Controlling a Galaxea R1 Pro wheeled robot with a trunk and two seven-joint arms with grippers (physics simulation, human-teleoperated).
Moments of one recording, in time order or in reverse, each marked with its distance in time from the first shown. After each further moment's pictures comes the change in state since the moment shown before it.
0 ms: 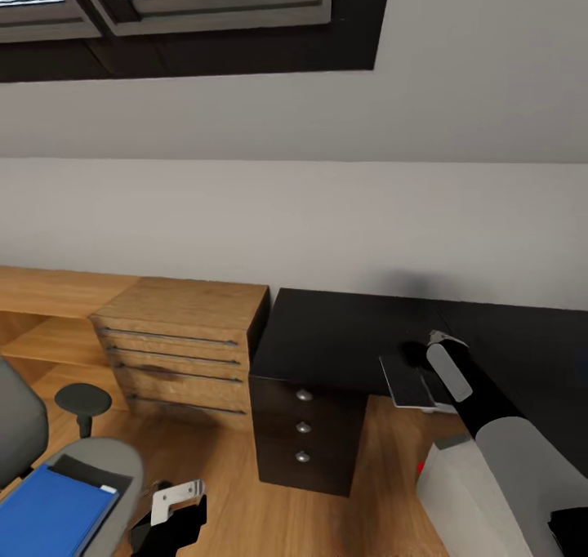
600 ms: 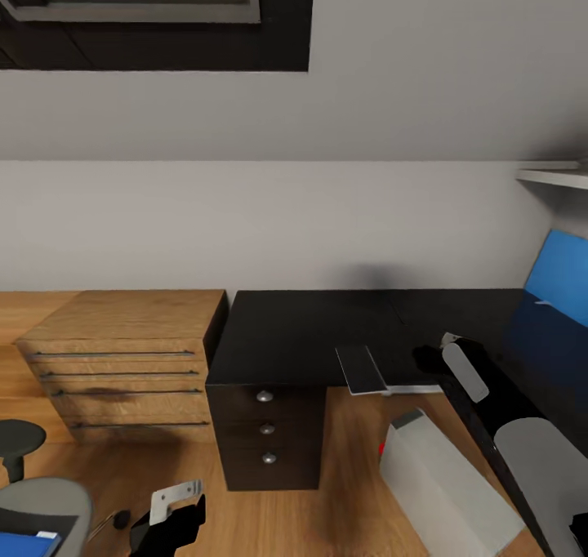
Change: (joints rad) left arm 0.000 0.003 0.004 -0.001 -0.001 0.000 -0.001; right arm 0.002 -0.070 0.011 -0.018 0.025 0.136 0.033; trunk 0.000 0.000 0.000
